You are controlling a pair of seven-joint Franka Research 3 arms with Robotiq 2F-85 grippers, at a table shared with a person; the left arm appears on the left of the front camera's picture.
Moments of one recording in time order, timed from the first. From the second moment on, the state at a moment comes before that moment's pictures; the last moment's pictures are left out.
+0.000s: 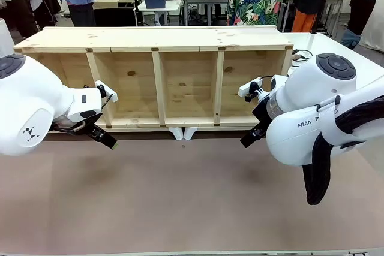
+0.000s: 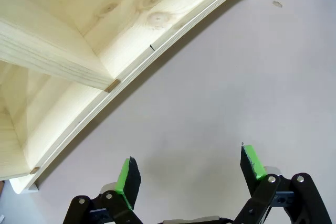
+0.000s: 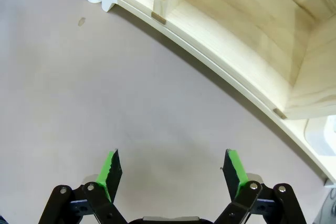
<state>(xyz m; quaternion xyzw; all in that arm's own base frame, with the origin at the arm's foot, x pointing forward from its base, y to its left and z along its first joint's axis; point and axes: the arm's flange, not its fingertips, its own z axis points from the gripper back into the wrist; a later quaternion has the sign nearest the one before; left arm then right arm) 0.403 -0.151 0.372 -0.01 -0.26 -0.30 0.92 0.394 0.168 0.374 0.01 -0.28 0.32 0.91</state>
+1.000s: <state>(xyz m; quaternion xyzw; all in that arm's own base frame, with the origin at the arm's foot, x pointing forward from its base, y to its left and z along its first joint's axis) 0.403 -0.151 0.372 -0.01 -0.26 -0.30 0.92 0.394 0.168 0.374 0.01 -0.28 0.32 0.91</state>
